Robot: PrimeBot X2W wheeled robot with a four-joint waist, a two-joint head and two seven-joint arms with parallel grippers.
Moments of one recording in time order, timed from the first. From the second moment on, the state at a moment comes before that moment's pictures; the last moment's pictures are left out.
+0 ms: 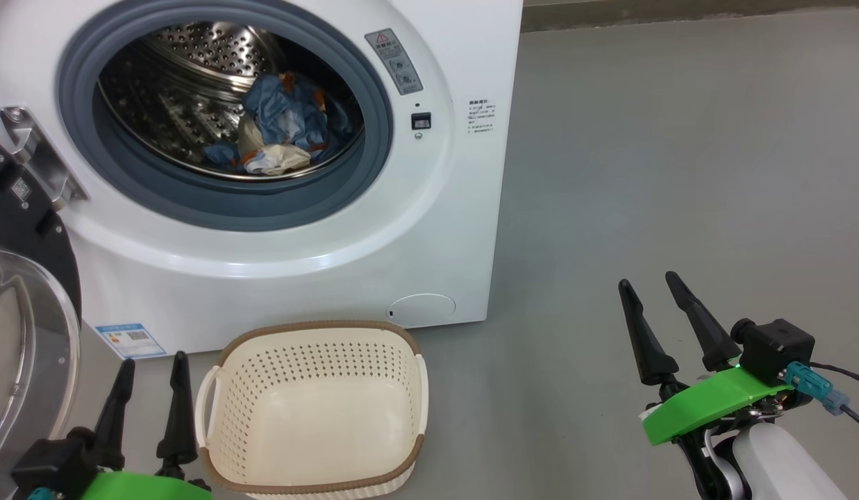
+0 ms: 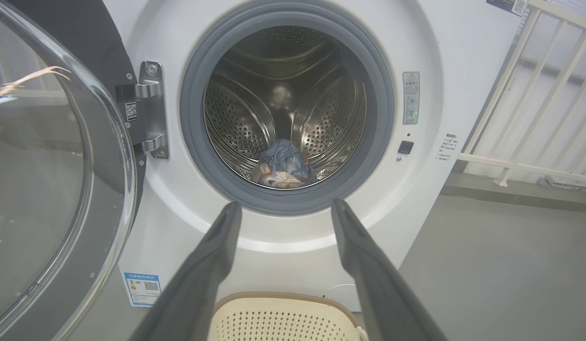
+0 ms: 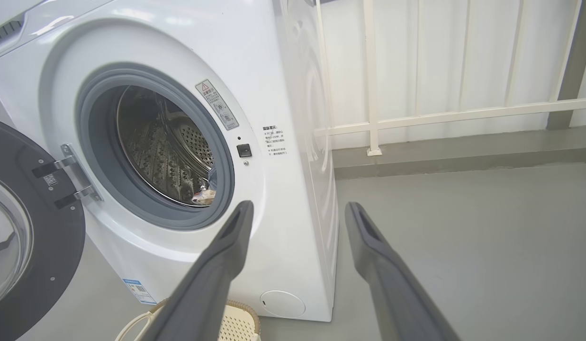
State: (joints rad) left arm -0.10 0.17 -0.03 0.29 -0.43 -0.13 -0.26; right arm -0.23 -0.17 0.22 0.34 0.45 0.13 -0.25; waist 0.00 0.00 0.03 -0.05
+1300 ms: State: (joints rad) left arm -0.10 0.17 -0.04 0.29 -0.43 -0.13 -0.26; right arm -0.23 -0.17 0.23 0.34 0.45 0.13 -0.25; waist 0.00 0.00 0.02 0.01
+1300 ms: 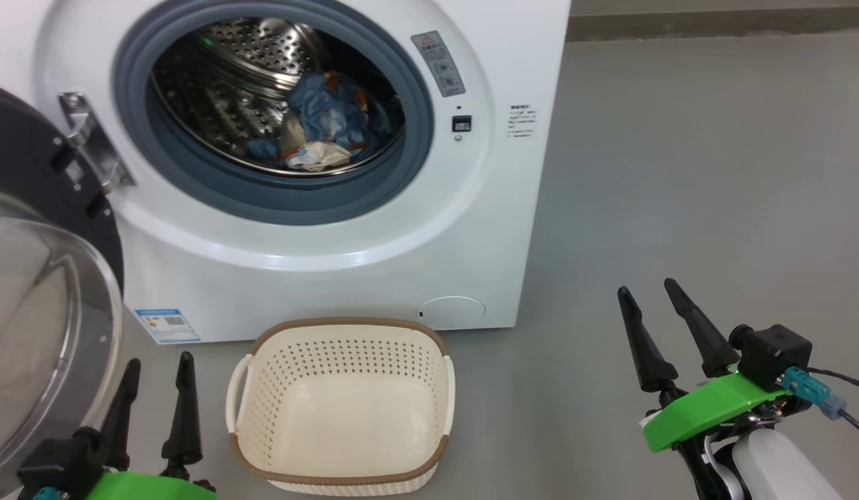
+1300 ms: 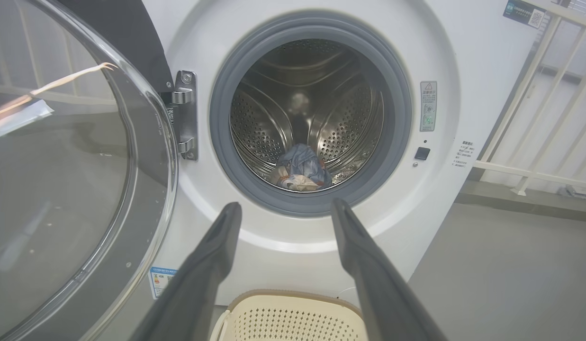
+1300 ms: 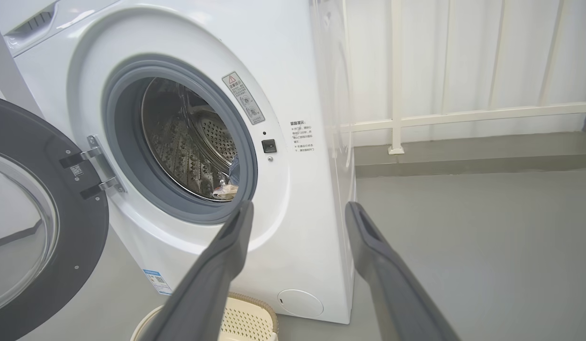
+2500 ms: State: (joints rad) left arm -0.10 0.16 -0.02 0.31 -0.36 -0.11 -0.26; right arm -0.22 -0.18 0.27 0.37 0.48 0.13 -0.25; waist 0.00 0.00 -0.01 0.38
